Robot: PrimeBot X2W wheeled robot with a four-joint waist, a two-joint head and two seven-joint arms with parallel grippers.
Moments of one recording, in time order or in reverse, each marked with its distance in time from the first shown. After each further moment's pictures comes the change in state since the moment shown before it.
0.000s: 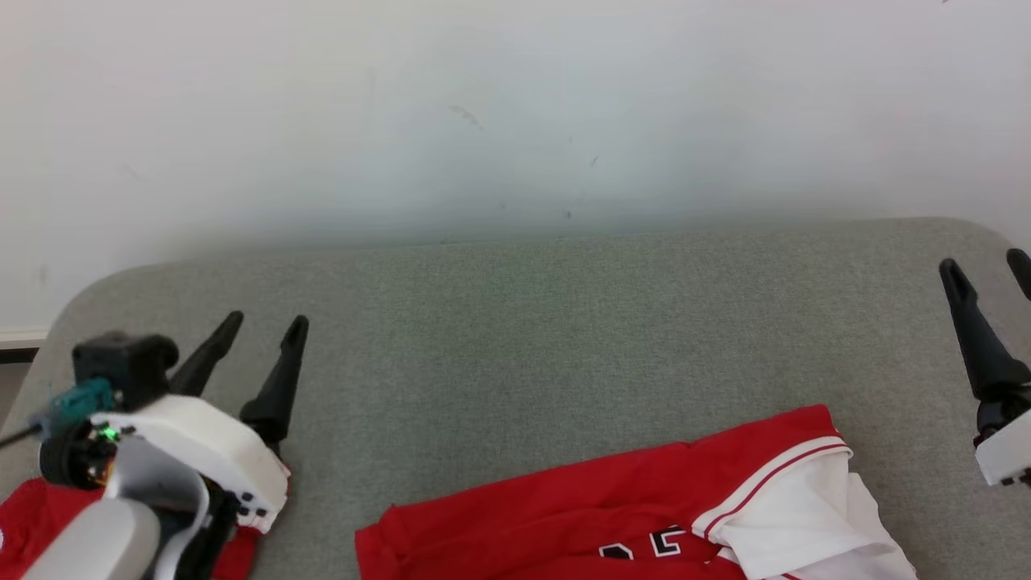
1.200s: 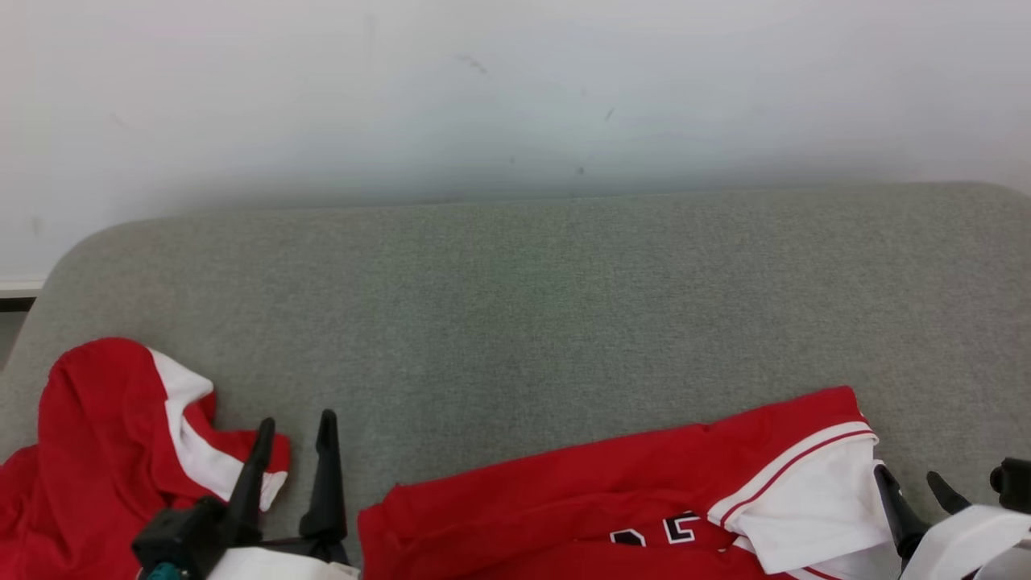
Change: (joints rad) left arm 0.310 -0.469 0.257 0.129 0.334 -0.154 -0.380; right arm 0.121 0.188 -0.008 0.500 -0.067 0.000 -0.083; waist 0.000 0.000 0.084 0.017
